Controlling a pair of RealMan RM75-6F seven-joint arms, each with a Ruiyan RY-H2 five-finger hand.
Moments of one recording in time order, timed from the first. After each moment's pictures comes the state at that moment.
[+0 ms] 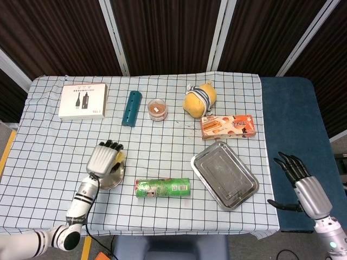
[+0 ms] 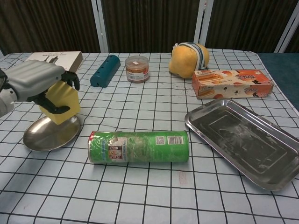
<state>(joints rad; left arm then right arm) -0.67 -1.56 -0.08 -1.49 1.14 1.23 0.63 0.15 -1.10 -0.03 -1.50 -1.75 1.57 0.36</state>
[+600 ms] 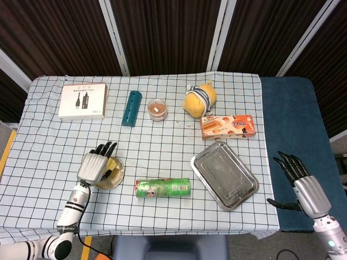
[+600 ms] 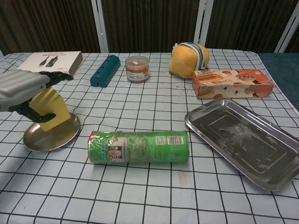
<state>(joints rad) -0.60 -1.50 -0.06 -1.57 1.12 1.23 0.64 0.15 -1.10 -0.03 -1.51 -1.74 1.56 0.35</state>
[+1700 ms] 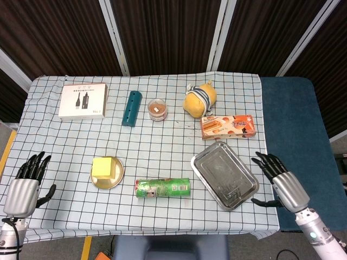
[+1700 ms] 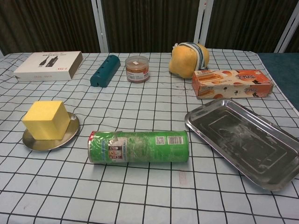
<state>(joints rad) -0.21 -1.24 0.07 -1.54 1.49 1.65 0.16 0.26 -1.11 -0.02 -1.61 -1.77 1.40 0.27</state>
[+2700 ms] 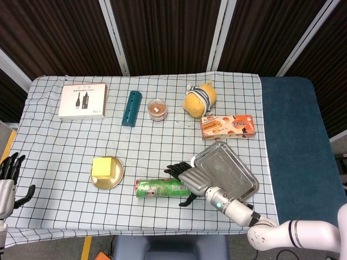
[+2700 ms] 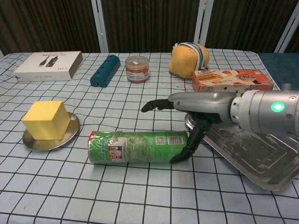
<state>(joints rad) -0.13 -1.15 -0.04 -1.59 1.39 1.56 0.08 0.82 -1.44 0.15 -1.78 -1.03 0.69 -0.33</state>
